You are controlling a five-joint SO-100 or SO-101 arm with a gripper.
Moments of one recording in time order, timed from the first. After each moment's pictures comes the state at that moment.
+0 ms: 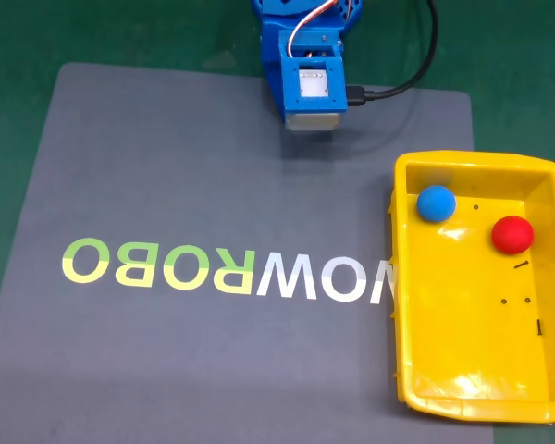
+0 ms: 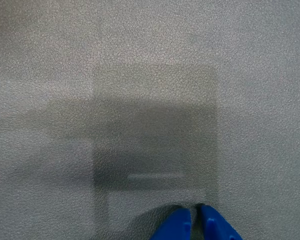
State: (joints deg) arm 2.4 189.7 175.7 78.0 -94.0
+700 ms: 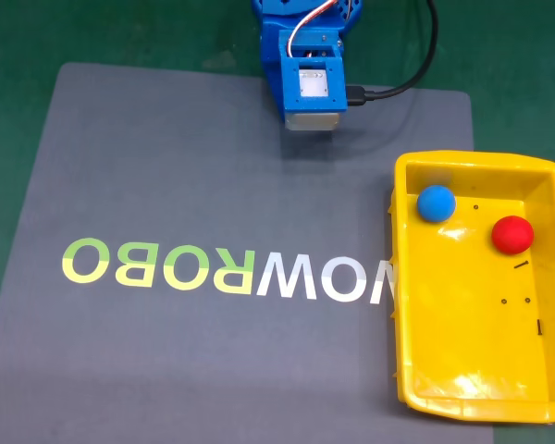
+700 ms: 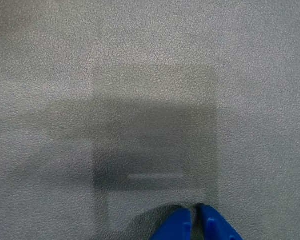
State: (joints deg) arm 2.4 189.7 175.7 78.2 -93.9
